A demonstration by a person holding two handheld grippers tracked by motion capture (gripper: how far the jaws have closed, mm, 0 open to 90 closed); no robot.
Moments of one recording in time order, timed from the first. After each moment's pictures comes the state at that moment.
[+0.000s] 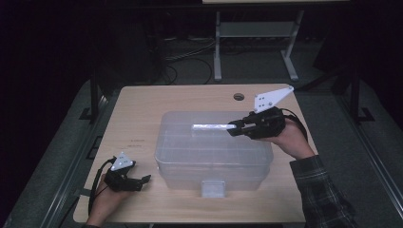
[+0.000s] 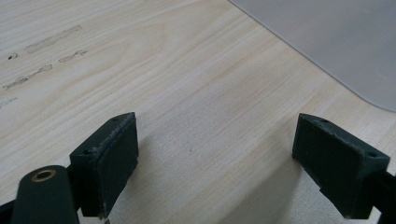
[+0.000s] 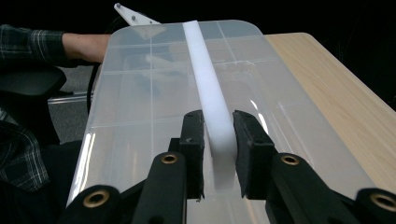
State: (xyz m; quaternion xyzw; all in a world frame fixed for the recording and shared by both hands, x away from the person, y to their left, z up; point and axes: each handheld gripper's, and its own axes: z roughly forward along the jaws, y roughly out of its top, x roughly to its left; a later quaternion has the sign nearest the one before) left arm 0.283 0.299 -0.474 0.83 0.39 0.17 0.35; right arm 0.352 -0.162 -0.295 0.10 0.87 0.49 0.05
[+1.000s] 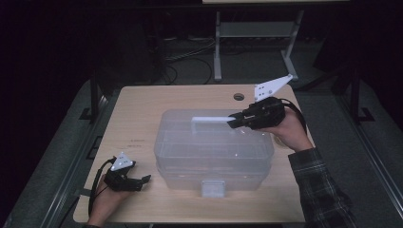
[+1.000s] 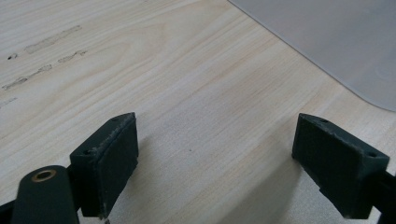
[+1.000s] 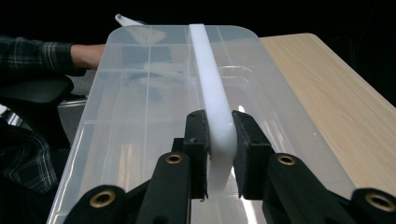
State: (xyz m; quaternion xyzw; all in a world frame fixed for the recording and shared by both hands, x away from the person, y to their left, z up) left arm 0.282 0.299 -0.475 0.83 0.39 0.17 0.36; right arm 0.373 -0.164 -0.283 0.10 0.87 0.49 0.02
